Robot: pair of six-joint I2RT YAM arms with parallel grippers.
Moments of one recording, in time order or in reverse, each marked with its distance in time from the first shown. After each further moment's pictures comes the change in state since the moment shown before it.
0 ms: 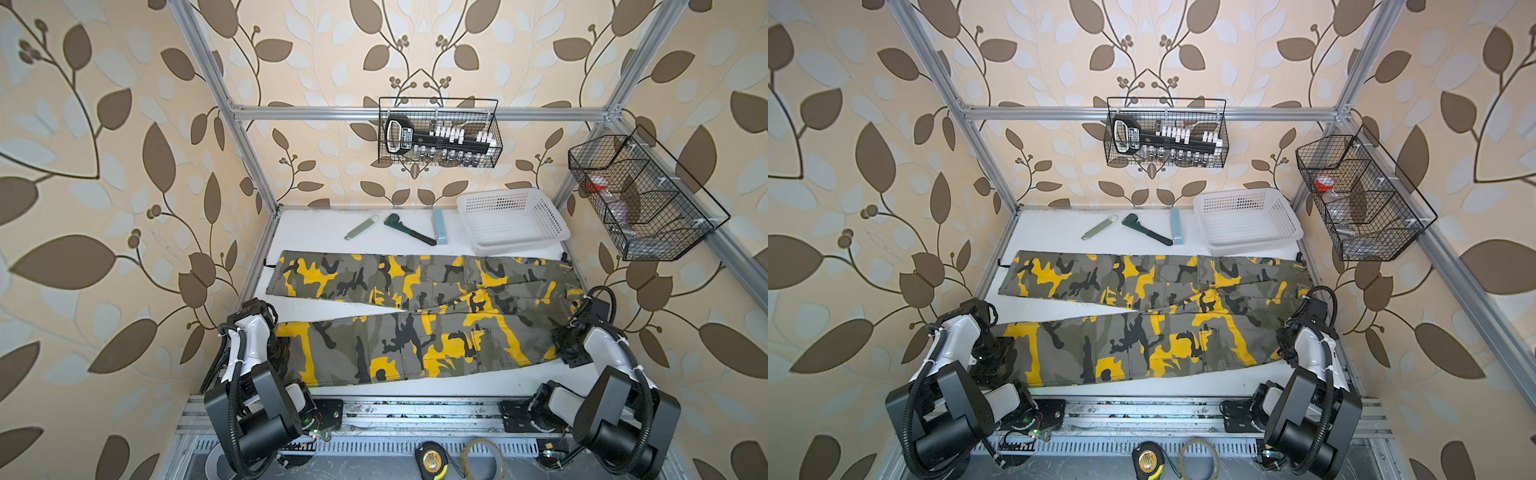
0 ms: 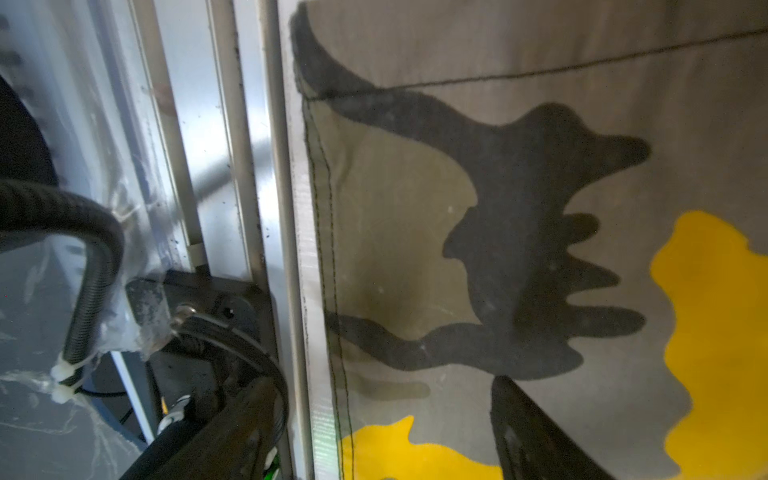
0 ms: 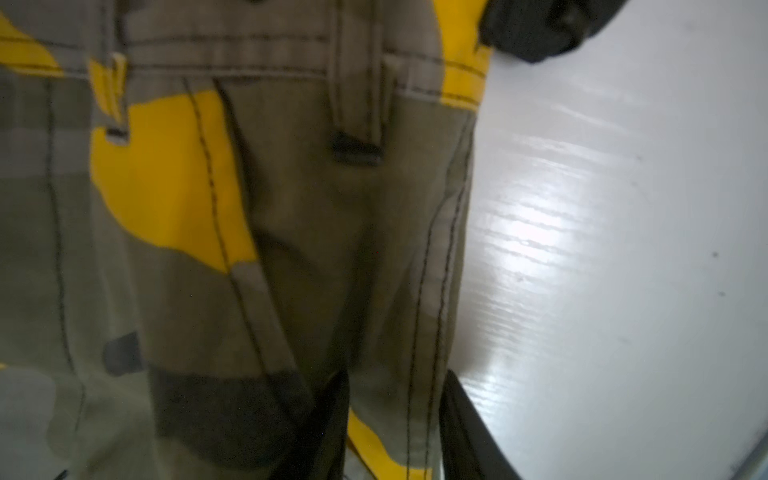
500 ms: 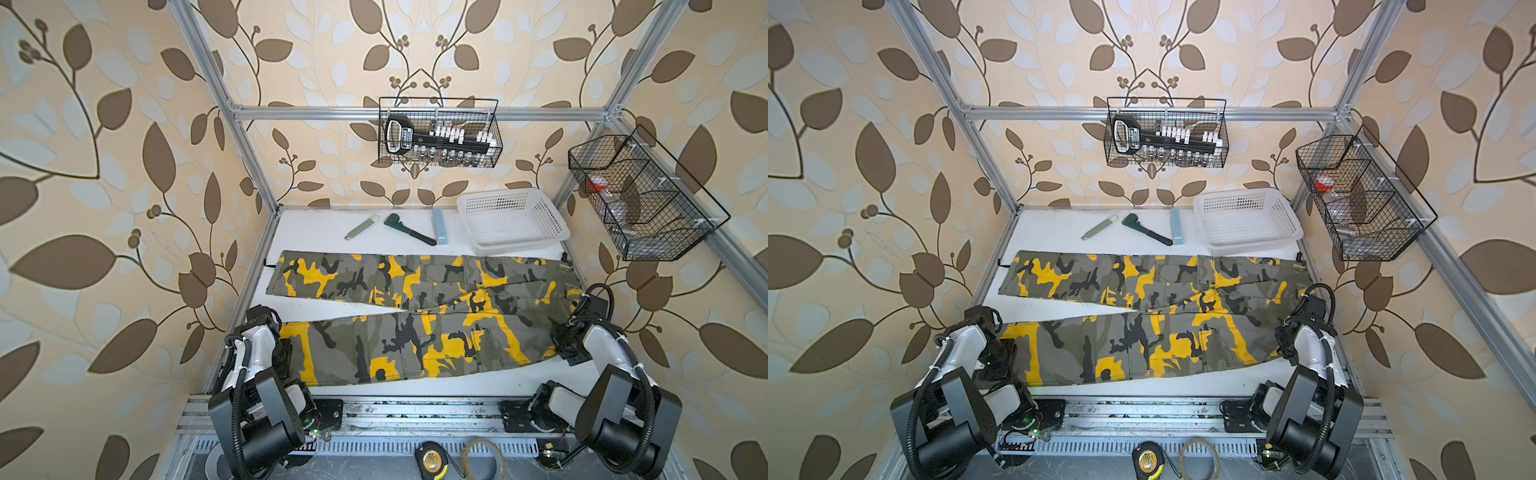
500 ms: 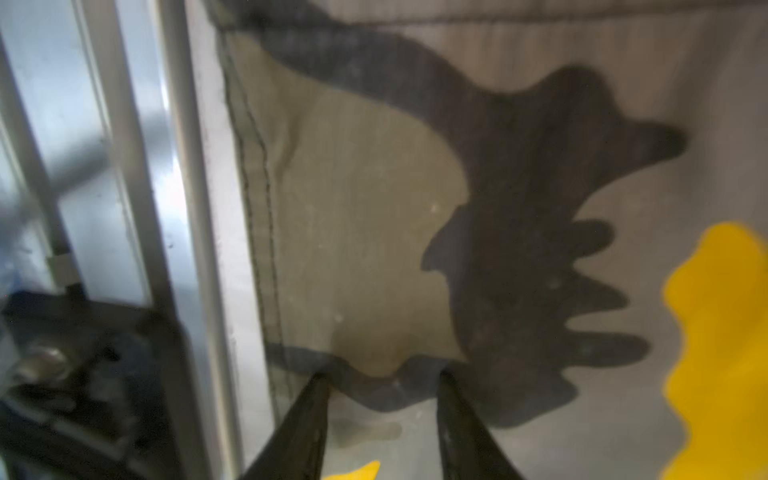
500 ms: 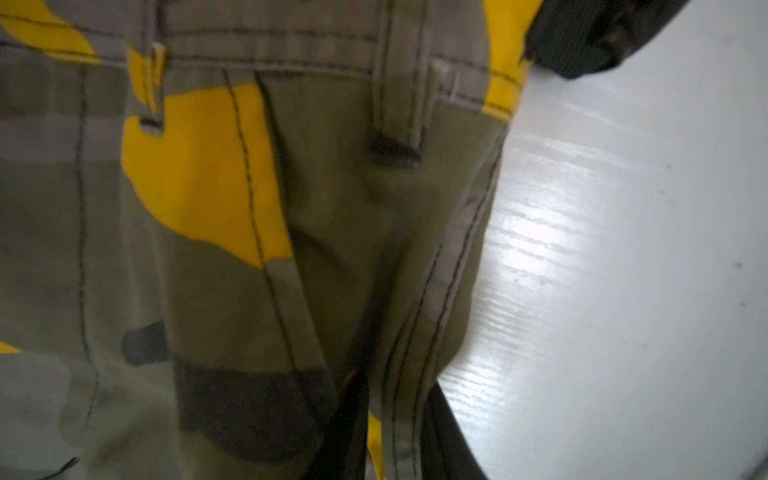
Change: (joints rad) left arm 0.000 -0.026 -0.099 0.200 0.051 -0.039; right arm 0.024 0.013 0.017 -0.008 0.008 -0.012
